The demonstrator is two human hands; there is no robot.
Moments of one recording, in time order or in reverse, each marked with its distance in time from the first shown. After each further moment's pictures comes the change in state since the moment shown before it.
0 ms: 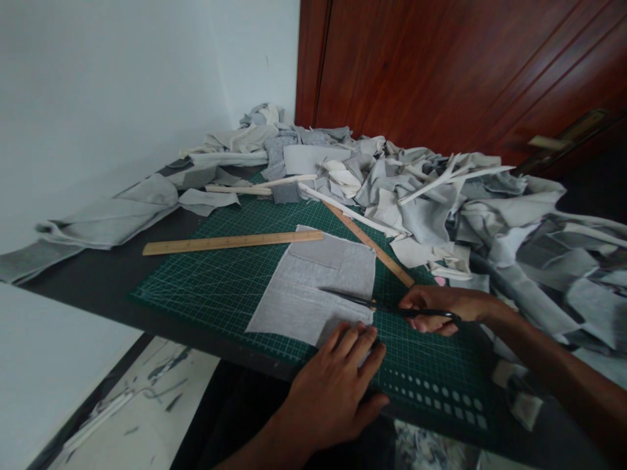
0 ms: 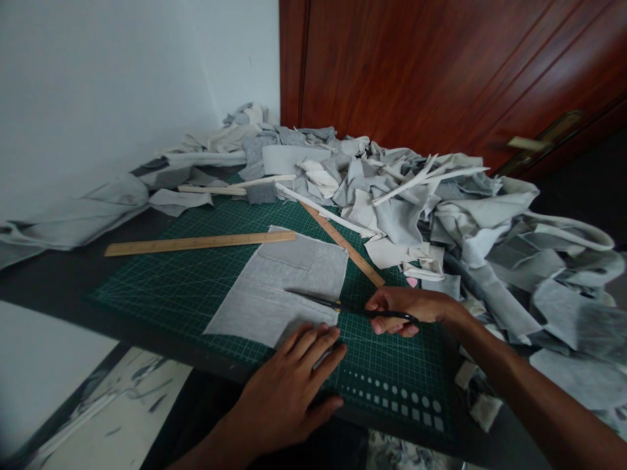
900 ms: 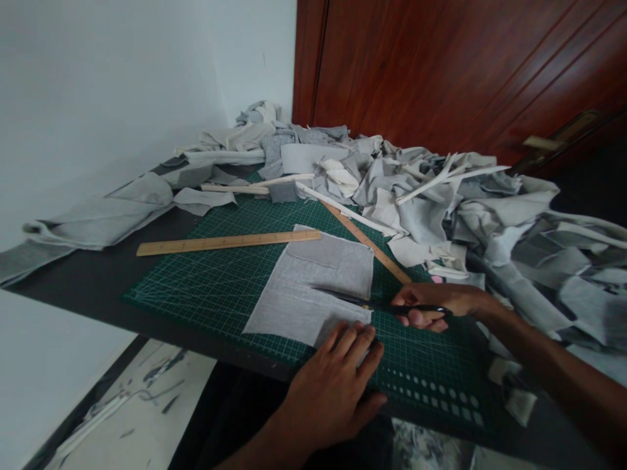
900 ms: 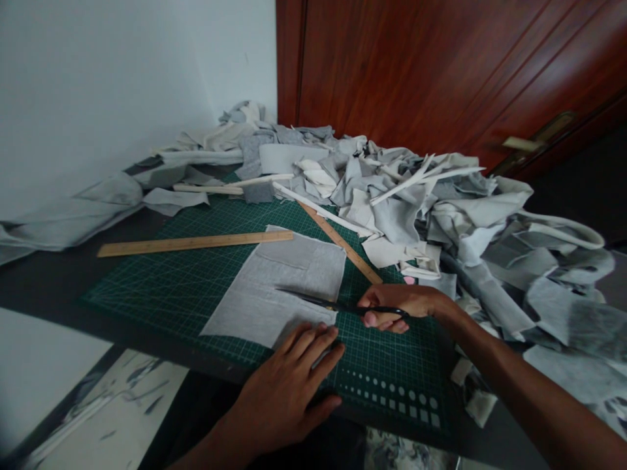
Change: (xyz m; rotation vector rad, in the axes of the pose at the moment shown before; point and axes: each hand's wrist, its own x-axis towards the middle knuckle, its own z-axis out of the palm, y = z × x) left_hand 0.001 0.000 0.001 -0.012 0.005 0.004; right_hand 0.009 -0.004 -0.004 -0.015 -0.064 -0.043
